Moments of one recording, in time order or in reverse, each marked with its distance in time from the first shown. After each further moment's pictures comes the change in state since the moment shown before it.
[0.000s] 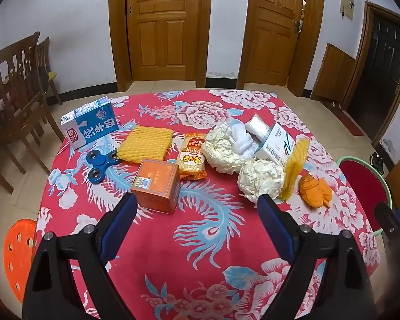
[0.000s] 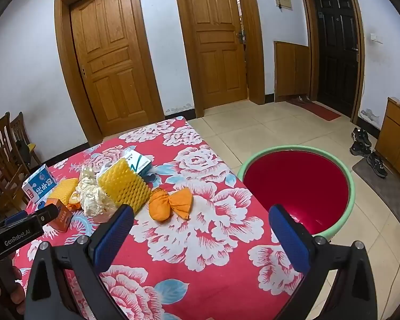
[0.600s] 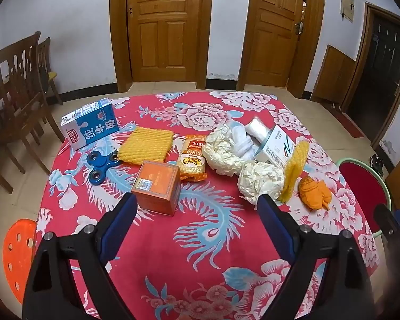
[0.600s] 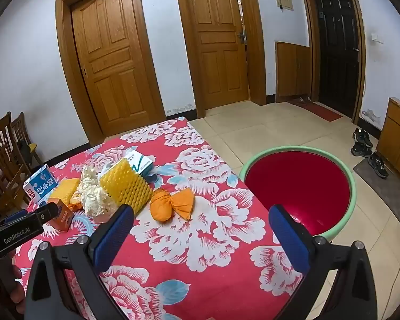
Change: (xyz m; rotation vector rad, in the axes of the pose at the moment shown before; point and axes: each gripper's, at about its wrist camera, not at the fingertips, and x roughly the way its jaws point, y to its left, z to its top) left arm 0.000 0.001 0.002 -0.009 -0.001 -0.006; right arm -0.001 0.001 0.000 0.001 -0.003 0.001
